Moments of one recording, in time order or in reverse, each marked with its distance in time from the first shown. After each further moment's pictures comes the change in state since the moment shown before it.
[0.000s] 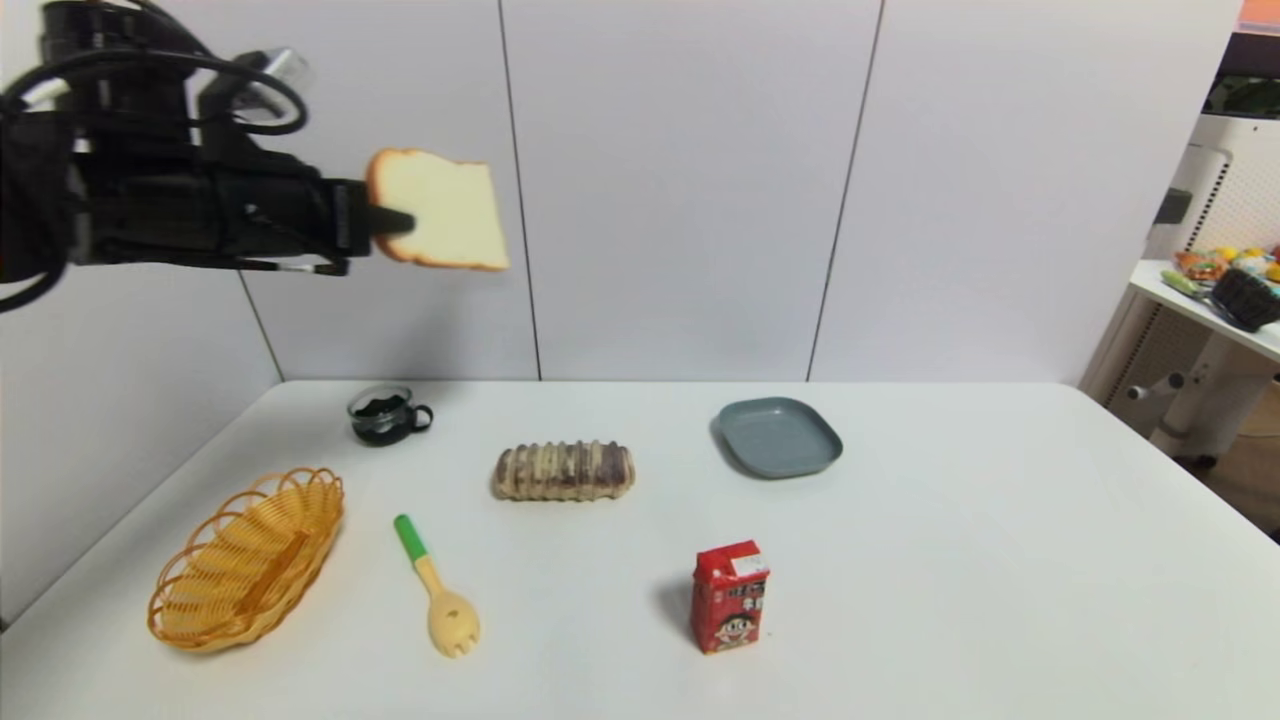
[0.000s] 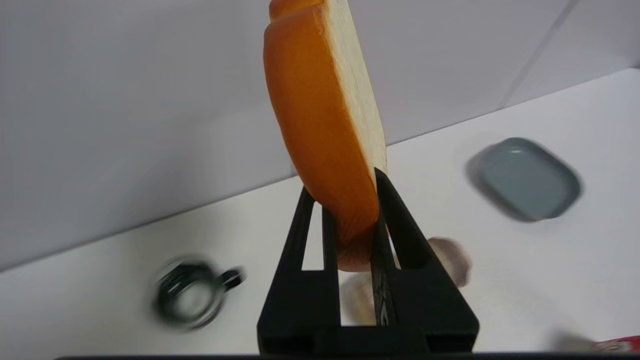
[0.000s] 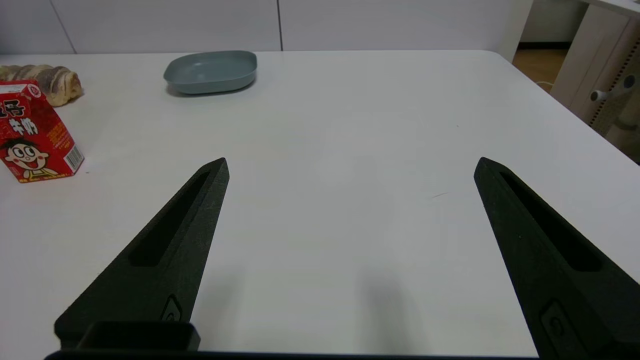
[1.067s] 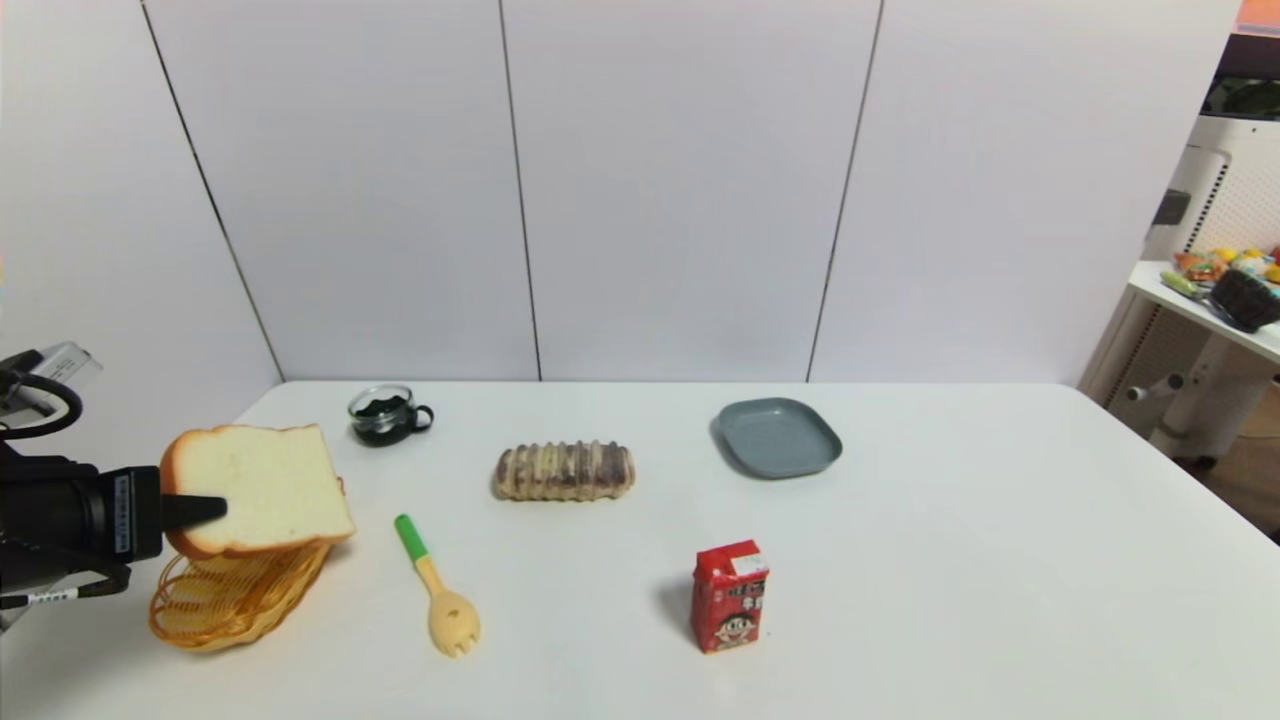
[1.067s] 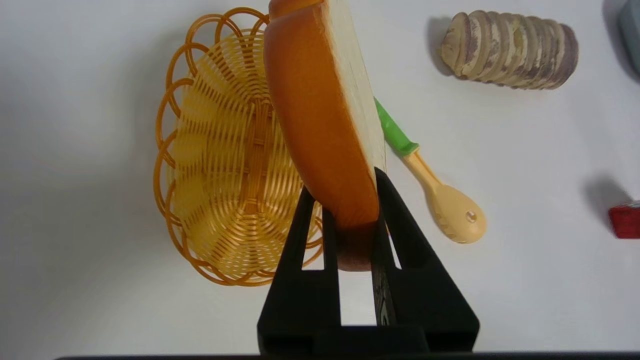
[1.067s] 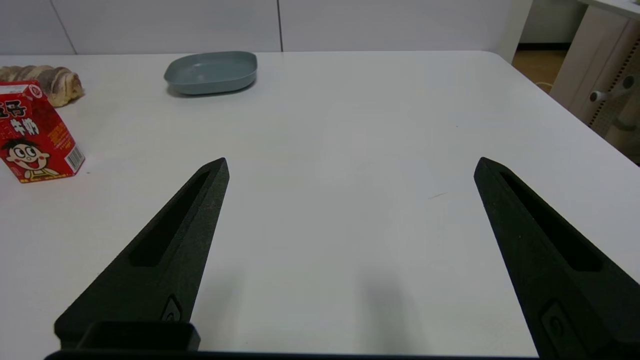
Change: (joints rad) left arm 0.278 -0.435 0.748 0.101 0.011 -0.137; right arm 0.000 0.000 0.000 0.000 0.000 0.000
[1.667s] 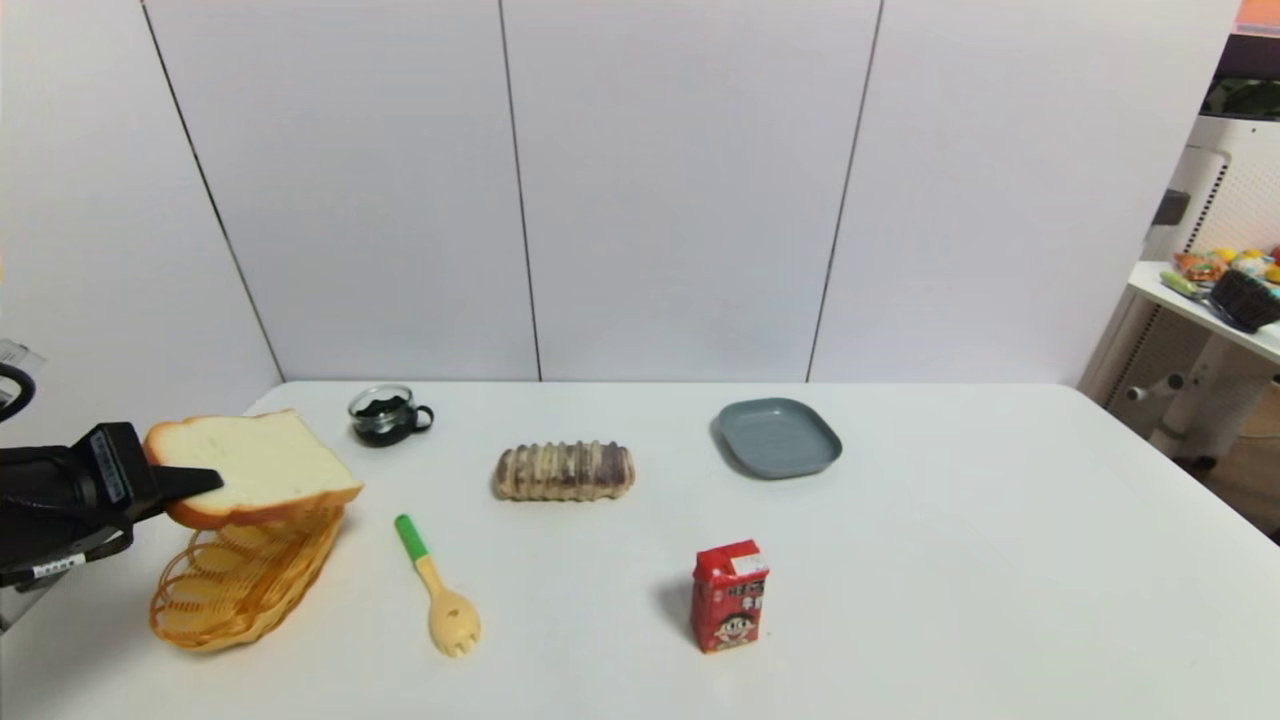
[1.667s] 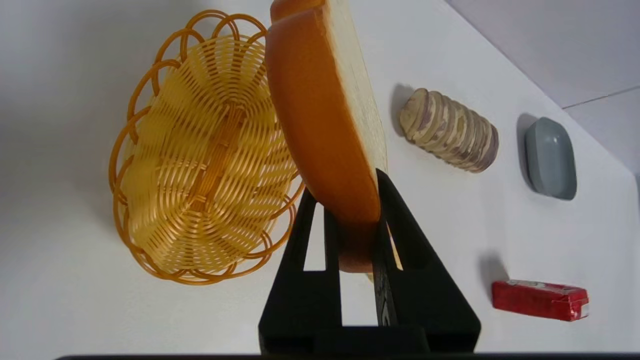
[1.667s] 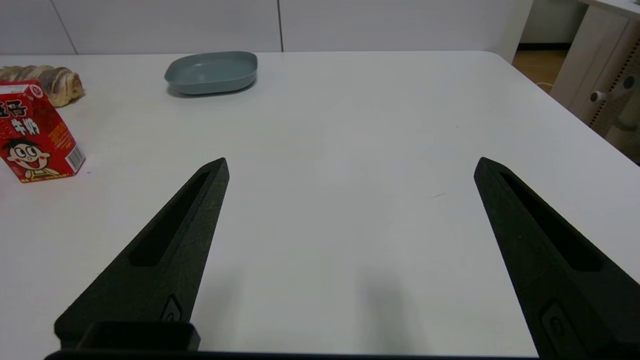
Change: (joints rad) left arm 0.004 -0.014 0.003 -0.063 0.006 -0.380; right arm 0.000 0.000 0.000 0.000 0.000 0.000
